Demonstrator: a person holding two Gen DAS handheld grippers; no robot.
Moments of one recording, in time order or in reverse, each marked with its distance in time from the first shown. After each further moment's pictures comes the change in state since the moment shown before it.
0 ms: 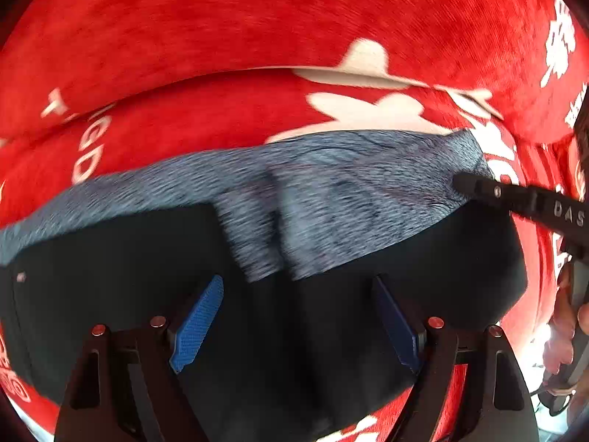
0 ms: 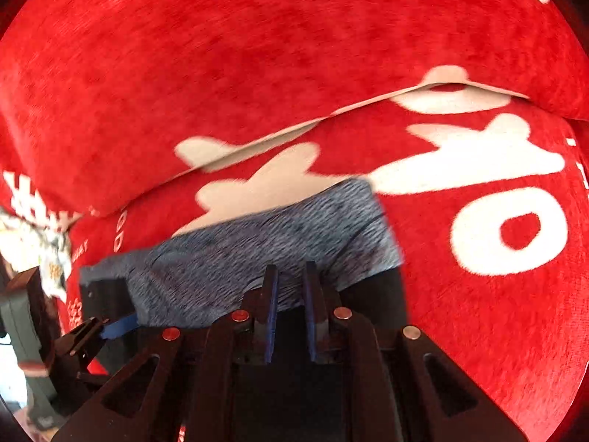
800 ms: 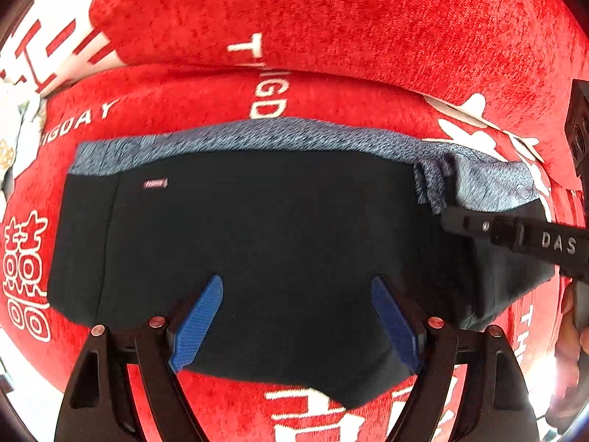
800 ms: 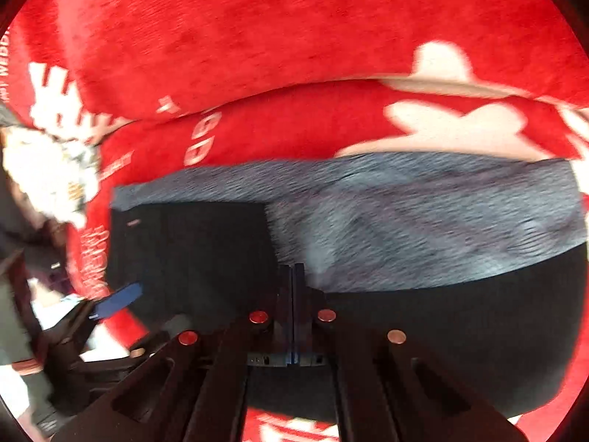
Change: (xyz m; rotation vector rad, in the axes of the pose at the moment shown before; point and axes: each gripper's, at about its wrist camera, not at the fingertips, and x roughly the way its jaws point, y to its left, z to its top) left arm -0.057 0.098 -0.058 -0.185 -0.056 0.124; right arm 0.044 0.133 -0.033 -0.192 0.223 0.073
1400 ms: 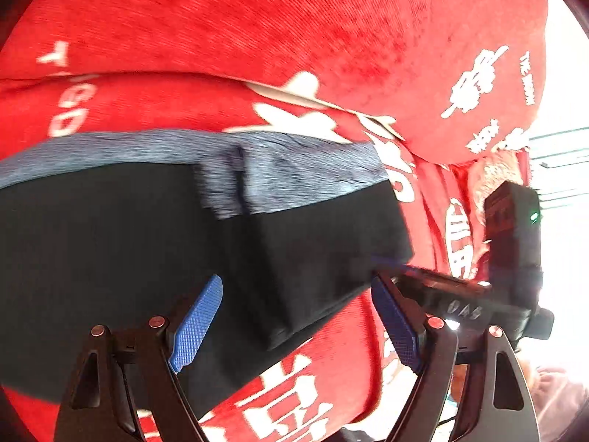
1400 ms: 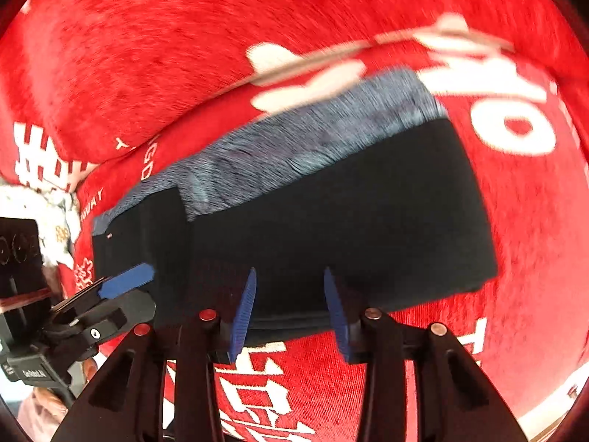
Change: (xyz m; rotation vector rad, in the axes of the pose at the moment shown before) left arm 0.012 -0.084 0.028 0.126 0.098 -0.591; right arm -0.055 -0.075 -0.065 0.237 -0.117 -0.094
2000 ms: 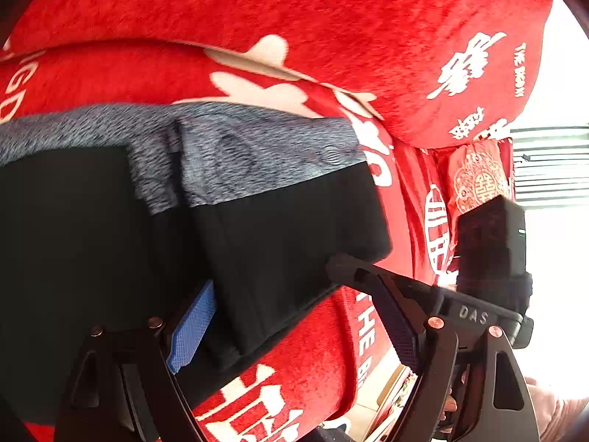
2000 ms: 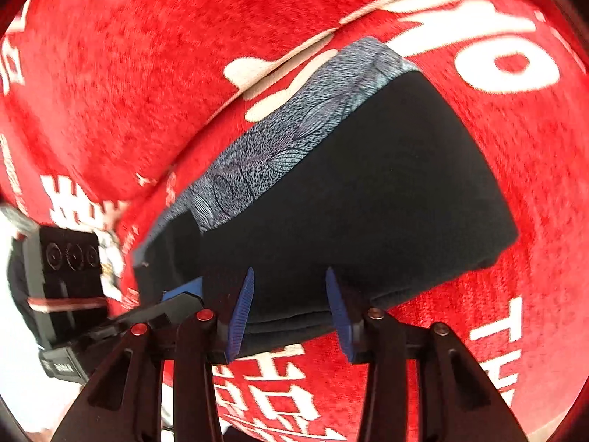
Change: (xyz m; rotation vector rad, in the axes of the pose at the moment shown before) left arm 0.036 -0.017 0.007 -0.002 0.075 -0.094; right arm 0.004 -0.041 -0.014 0.181 -0.064 0.234
